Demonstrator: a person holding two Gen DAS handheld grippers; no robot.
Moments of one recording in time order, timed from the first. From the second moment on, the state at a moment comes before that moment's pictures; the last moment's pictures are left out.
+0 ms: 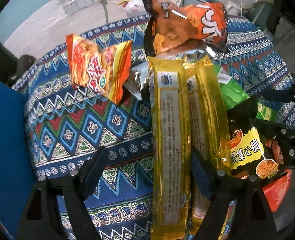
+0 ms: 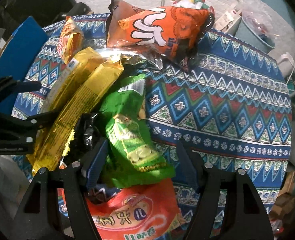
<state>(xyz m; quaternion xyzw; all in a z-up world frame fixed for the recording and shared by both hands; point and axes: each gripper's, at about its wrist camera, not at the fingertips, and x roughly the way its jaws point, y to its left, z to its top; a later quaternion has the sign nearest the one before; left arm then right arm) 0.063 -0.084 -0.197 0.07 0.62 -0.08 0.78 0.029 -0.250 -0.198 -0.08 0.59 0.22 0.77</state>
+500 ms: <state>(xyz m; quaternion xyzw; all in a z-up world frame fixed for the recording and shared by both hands) 0.056 -0.070 -0.215 0.06 0.63 -0.09 0.77 0.041 -0.210 -0.222 -0.06 0.61 0.24 0.75</state>
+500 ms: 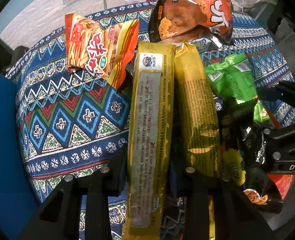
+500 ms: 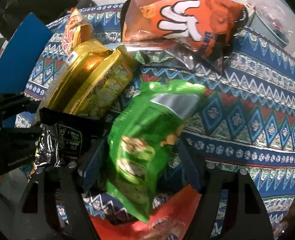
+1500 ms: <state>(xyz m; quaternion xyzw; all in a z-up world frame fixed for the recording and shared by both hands) 0.029 -0.061 -0.120 0.07 0.54 -0.07 0.84 0.019 -0.218 -0.141 -0.10 0.51 0.22 0.82</state>
